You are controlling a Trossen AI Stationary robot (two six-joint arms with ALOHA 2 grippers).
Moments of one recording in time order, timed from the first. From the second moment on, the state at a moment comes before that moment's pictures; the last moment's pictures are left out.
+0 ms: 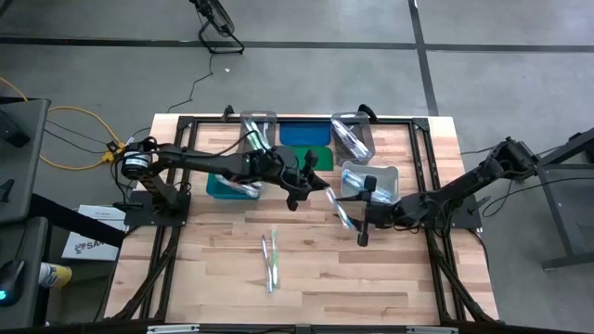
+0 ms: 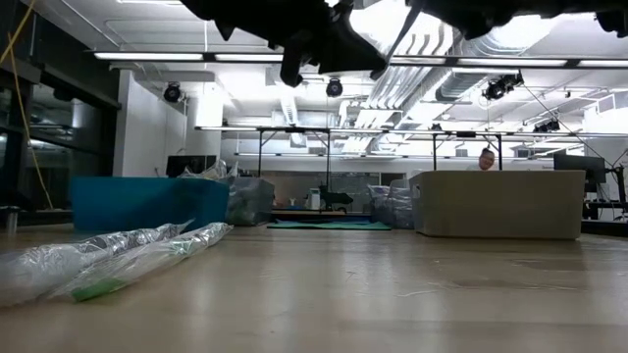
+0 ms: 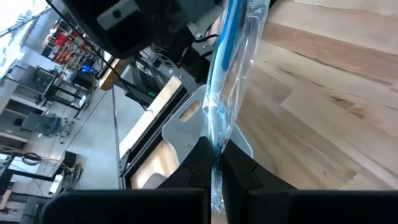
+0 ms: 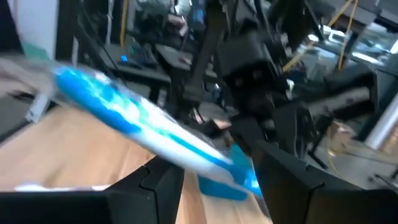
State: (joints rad) left arm 0.07 1.66 1.21 0.14 0.12 0.92; right arm 0.41 1.18 0.46 0.77 0.54 -0.29
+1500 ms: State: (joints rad) left arm 0.08 1.42 1.21 -0.52 -0.28 0.90; right arm 0.07 1.16 1.19 -0.82 0.46 0.34
